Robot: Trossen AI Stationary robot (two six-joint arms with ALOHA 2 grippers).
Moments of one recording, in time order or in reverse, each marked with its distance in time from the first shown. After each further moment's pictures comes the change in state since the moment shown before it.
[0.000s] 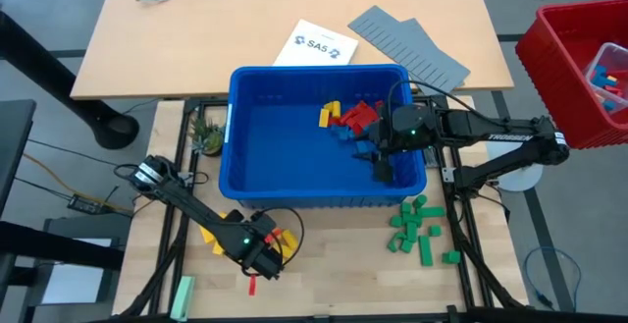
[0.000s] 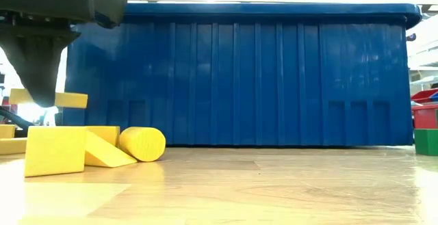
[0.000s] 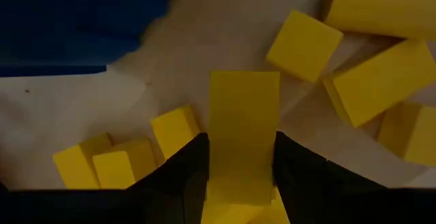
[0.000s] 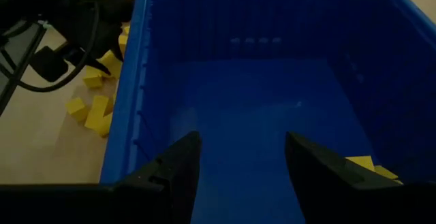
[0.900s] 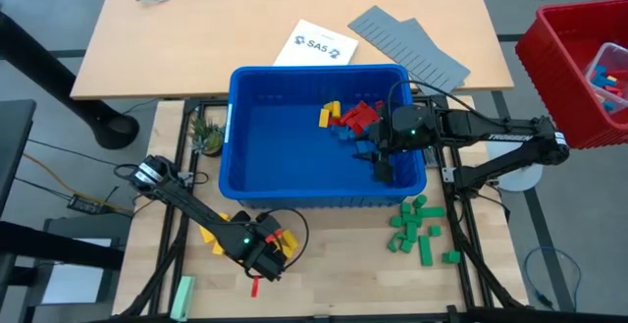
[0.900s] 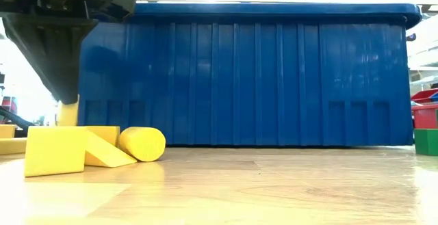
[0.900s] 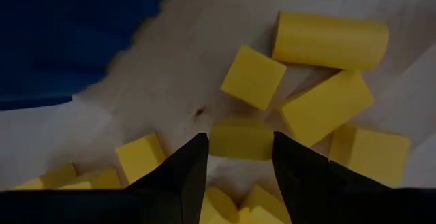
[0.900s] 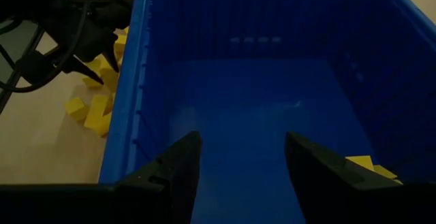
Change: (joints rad) left arm 0.000 0.000 0.007 0.096 -0.065 0.029; right arm 0.000 0.000 0.000 -0.001 0.000 -0.002
